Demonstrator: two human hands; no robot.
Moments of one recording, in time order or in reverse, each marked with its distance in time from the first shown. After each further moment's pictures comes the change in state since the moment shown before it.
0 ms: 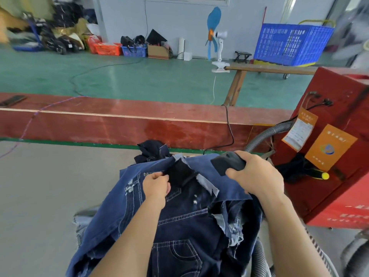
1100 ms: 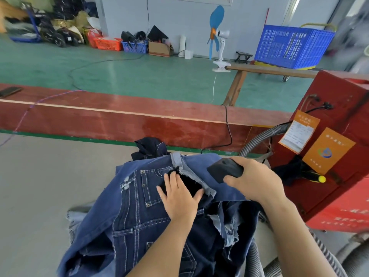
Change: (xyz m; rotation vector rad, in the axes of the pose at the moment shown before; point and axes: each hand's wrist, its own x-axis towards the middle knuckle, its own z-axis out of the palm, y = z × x) left_hand -0.028 -0.066 0.037 1.197 0.021 0.617; right_hand 0.000 0.008 0.002 -0.067 -0.082 -0.121
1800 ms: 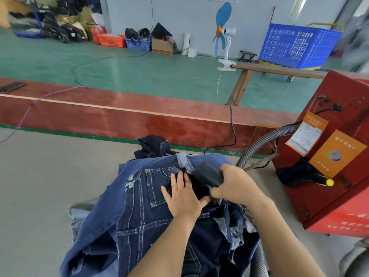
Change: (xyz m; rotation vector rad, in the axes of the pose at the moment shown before) left_hand 0.009 -0.006 -0.001 0.105 -0.203 0.046; right_hand 0.021 -0.029 0.038 -0.038 -0.222 -0.058
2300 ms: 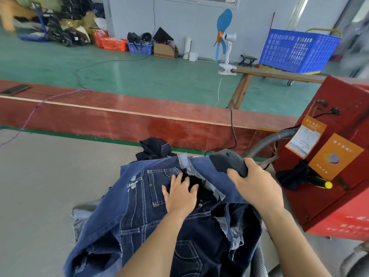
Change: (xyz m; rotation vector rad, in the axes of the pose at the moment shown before) left_hand 0.006 -0.017 -0.014 -0.301 -0.024 0.051; right_hand -0.027 0.018 -0.009 0.207 0.383 0.156
